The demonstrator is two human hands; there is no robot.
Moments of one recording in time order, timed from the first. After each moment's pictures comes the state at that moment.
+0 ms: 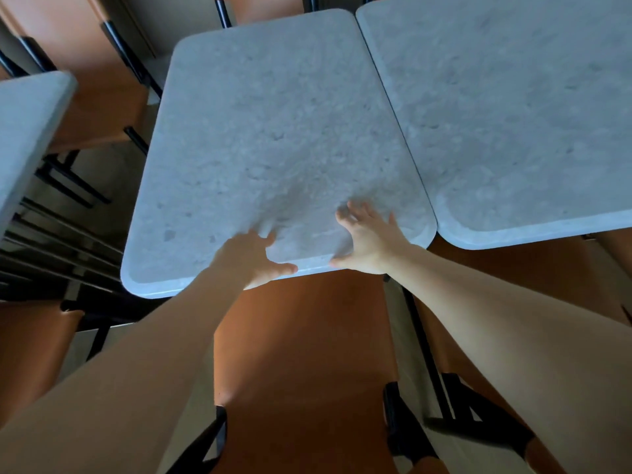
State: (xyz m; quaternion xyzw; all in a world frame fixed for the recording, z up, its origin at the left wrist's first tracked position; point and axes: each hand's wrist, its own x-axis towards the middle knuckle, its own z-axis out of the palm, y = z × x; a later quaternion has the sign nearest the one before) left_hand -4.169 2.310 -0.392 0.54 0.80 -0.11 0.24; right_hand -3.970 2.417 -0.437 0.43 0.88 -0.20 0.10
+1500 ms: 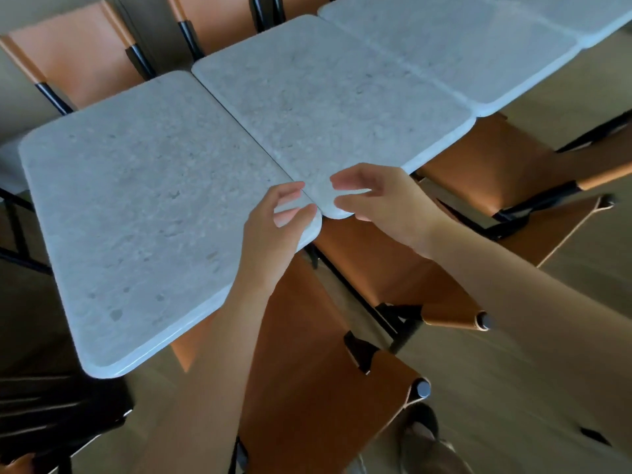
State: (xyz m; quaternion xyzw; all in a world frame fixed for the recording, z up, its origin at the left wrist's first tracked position) left_hand -4.022 2.278 -0.228 0.56 0.59 0.39 0.44; right_hand -3.837 2.279 -0.197 0.60 0.57 -0.45 -0.33
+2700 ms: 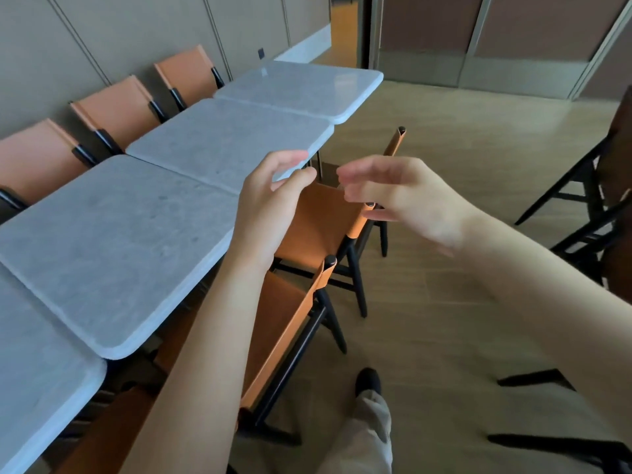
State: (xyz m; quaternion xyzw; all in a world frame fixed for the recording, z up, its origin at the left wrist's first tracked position) left_hand -3.482 2.235 -0.090 0.68 0.40 0.38 0.49; right_hand -3.320 2.136 -0.086 0.65 0.46 -0.37 -0.49
